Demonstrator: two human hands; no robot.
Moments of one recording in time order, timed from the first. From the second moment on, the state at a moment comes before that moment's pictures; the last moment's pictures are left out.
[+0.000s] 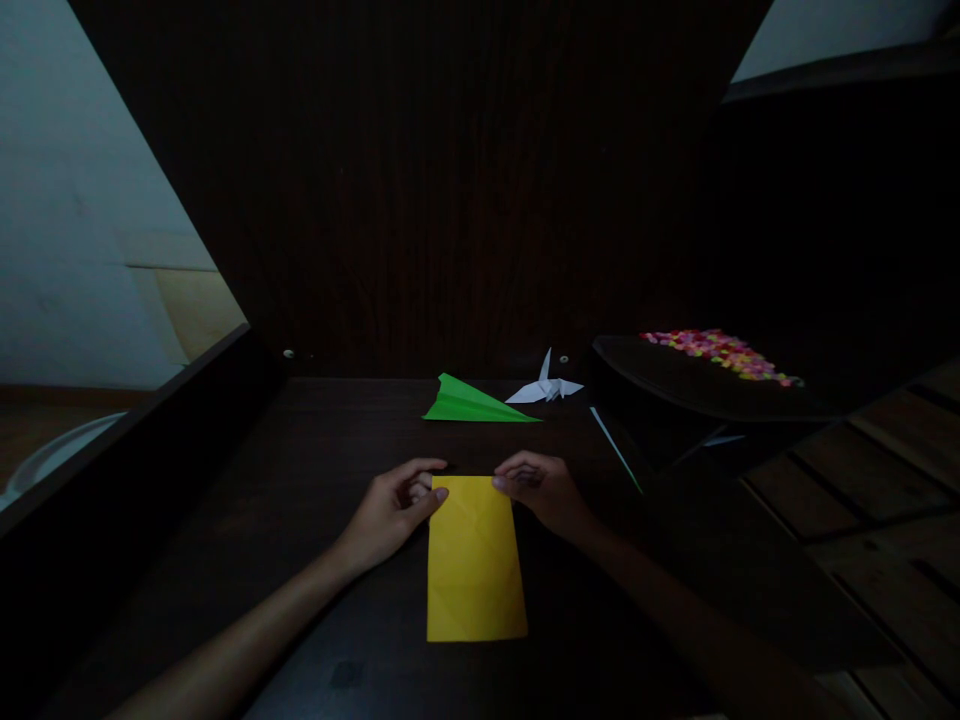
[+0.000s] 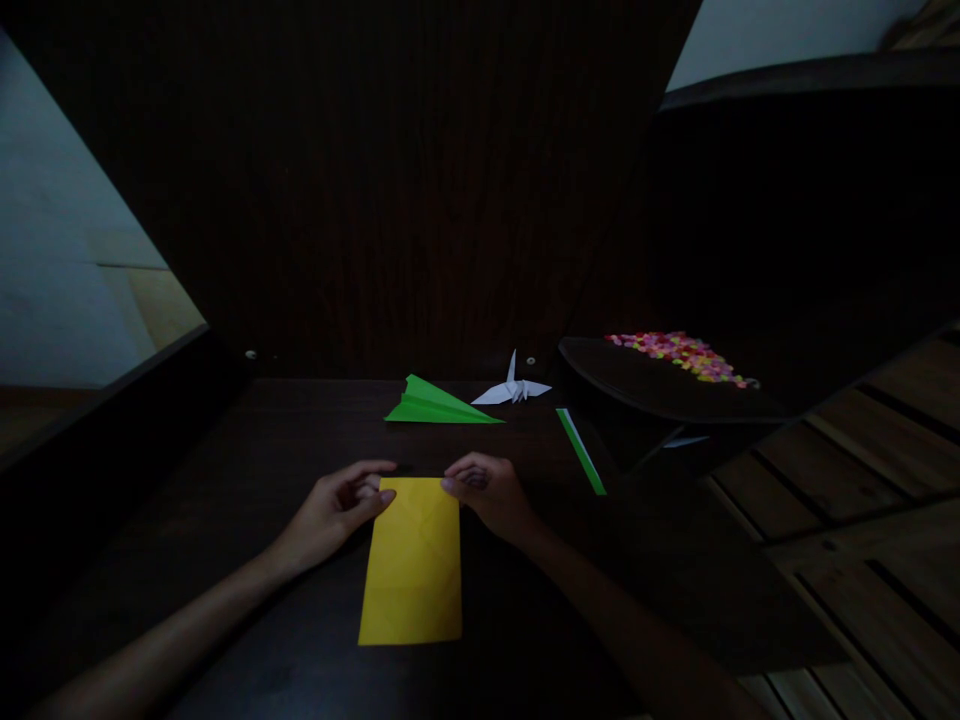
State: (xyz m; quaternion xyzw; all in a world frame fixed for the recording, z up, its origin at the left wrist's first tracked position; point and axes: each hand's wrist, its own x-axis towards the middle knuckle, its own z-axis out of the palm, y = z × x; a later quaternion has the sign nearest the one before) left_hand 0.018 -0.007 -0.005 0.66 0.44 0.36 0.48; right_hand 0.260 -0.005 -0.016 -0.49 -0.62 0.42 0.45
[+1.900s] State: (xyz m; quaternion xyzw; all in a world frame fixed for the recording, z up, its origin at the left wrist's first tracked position) left_hand 0.000 -0.010 0.014 0.96 0.22 0.07 0.17; right_hand 0.269 0.003 -0.021 -0.54 -0.70 0.26 0.39
